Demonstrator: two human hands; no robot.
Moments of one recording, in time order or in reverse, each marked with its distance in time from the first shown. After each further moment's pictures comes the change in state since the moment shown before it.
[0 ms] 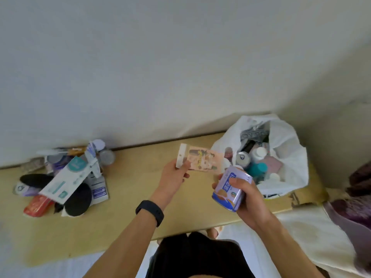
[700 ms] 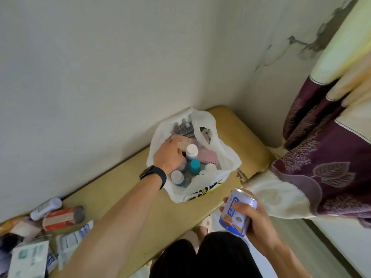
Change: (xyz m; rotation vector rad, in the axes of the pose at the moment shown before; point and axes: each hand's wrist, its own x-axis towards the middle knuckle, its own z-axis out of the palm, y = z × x) left_hand 0.091 0.071 0.228 1.082 -0.234 0.545; right_hand -0.079 -0.019 -0.178 0.173 0.368 -0.109
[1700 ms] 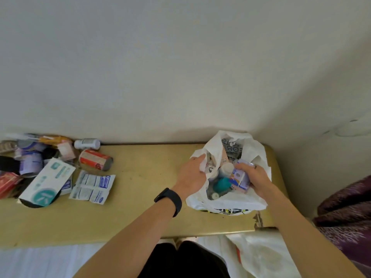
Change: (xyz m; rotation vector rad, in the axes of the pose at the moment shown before) left_hand -0.094 -0.020 -0.013 -0.563 0.140 -0.320; right_hand 0.182 -0.077 0.100 -0.850 -0.050 0.038
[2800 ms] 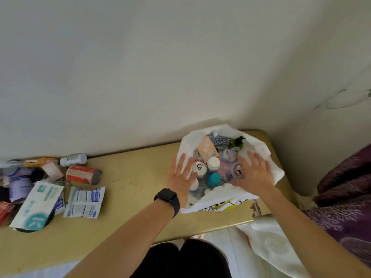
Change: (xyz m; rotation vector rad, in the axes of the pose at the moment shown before) left_hand 0.005 -0.018 0.033 1.274 -0.154 0.253; right_hand 0.020 0.043 -0.045 -1.308 0.184 -0.387
